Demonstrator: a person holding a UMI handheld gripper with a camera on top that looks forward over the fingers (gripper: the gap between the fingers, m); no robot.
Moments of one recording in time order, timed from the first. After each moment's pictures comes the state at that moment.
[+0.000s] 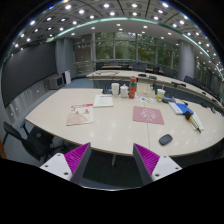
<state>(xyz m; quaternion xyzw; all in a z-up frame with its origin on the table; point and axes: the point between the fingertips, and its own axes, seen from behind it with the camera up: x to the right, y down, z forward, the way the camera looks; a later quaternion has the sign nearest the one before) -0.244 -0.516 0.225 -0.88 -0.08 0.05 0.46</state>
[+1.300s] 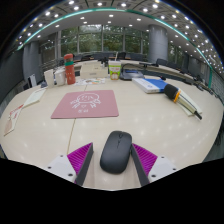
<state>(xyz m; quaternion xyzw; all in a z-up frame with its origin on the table) 0.065 -0.256 -0.013 -0.90 0.06 -0.04 0.43</state>
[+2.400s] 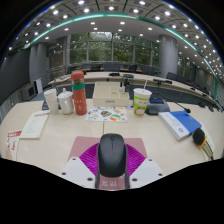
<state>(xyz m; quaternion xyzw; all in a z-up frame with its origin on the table) -0.009 -0.024 0.067 -0.87 0.02 -0.03 0.48</state>
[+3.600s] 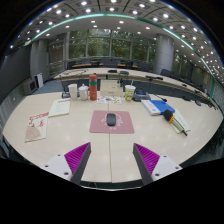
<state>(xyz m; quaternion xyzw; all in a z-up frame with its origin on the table) -0.056 -0.342 0.179 -0.89 0.03 -0.05 0.45</state>
